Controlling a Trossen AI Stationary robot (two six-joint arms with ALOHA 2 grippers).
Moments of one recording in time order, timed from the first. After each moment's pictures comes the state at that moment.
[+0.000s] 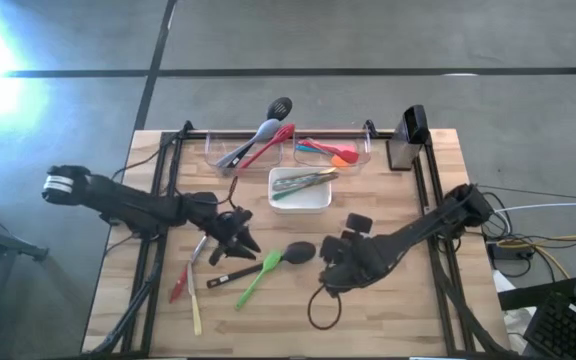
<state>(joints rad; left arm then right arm) -0.06 1.16 0.42 0.56 0.49 -0.47 0.47 1.85 1.62 -1.36 0.51 0.78</state>
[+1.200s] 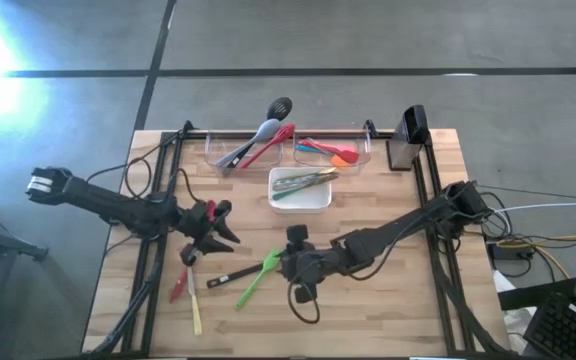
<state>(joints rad) -0.16 0.82 0.24 0.78 0.29 -0.34 0.38 1.87 1.44 -0.27 0.36 -0.03</state>
